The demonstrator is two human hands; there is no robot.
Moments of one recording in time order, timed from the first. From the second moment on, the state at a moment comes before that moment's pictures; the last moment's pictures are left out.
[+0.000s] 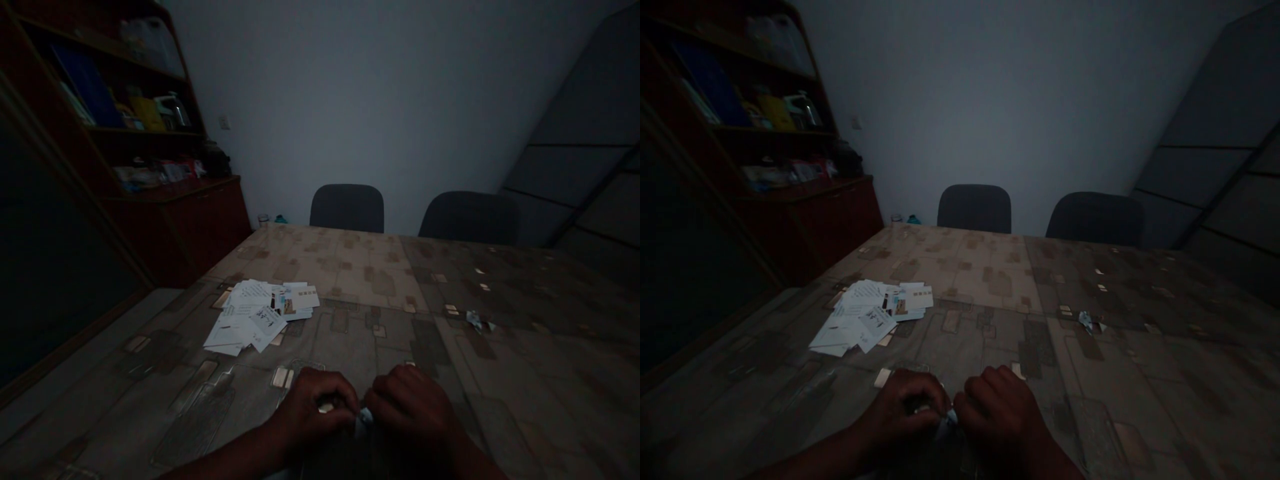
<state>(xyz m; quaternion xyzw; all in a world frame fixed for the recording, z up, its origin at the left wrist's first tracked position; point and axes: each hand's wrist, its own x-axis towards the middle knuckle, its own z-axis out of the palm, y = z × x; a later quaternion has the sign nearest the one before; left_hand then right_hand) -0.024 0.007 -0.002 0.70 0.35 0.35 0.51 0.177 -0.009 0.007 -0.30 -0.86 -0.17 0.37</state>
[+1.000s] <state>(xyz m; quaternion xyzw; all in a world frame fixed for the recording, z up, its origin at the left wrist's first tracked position) -0.022 0.003 0.000 0.69 0.39 0.36 0.49 0.176 -0.009 0.013 -0.28 -0.88 -0.18 0.35</state>
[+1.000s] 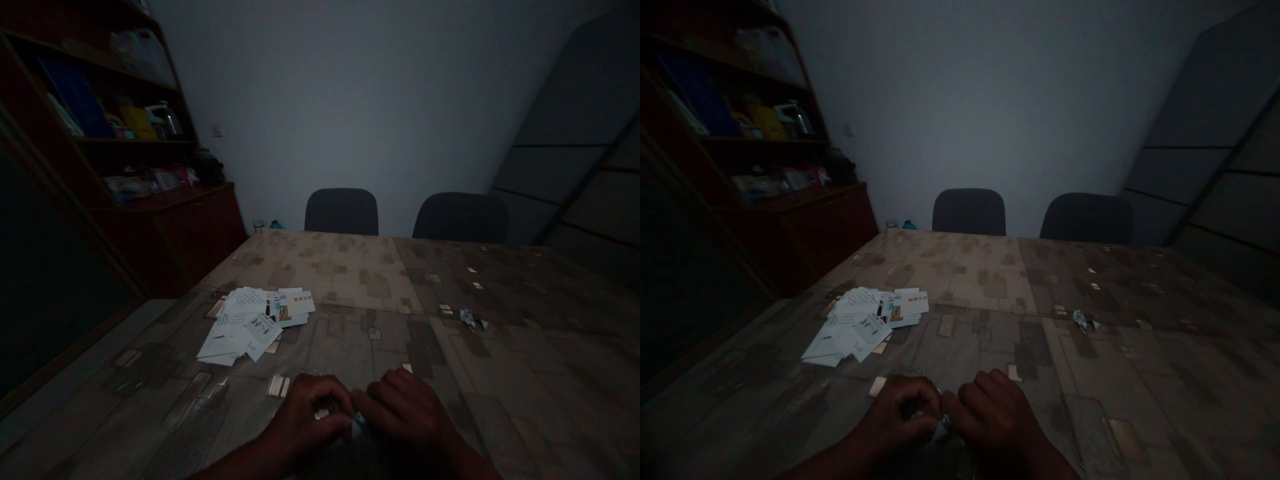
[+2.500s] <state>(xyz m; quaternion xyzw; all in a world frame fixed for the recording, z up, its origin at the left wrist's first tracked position) -0.030 0.007 0.002 0.79 0.30 0.50 0.21 0.173 -0.017 0.000 -0.44 -0.78 0.19 0.40</state>
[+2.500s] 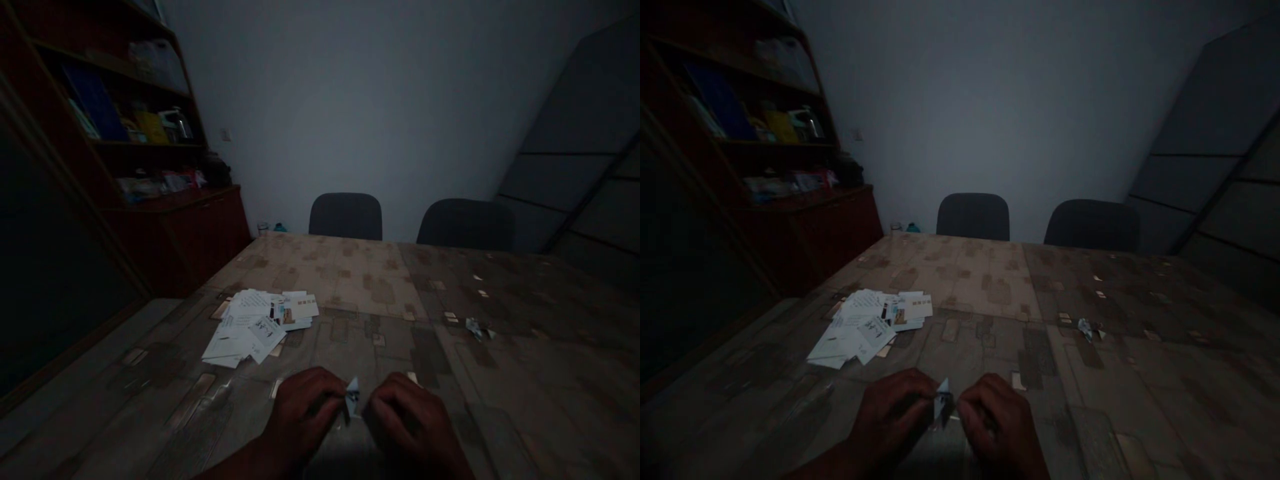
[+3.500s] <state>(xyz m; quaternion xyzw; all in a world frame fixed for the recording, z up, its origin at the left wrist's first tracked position) -0.021 0.003 0.004 0.74 0.35 0.51 0.25 0.160 -0.021 0.002 -0.41 -0.77 0.15 0.45</state>
